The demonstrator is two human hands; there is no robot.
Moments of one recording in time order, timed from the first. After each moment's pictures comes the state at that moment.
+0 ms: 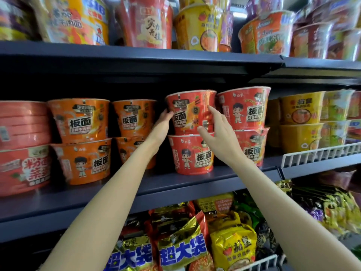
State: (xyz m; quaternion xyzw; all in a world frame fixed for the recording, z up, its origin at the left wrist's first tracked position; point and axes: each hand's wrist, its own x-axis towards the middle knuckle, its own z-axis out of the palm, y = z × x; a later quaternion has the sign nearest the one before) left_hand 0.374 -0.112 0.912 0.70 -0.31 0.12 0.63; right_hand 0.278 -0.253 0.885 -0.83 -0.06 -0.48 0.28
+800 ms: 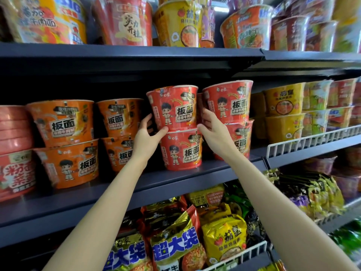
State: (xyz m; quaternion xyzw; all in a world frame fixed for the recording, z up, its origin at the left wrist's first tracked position) left_hand 0.364 -0.108 0.886 0.71 -0.30 0.22 0.60; right_hand 0.279 -0.278 0.880 -0.79 -0.05 -0.42 0.44
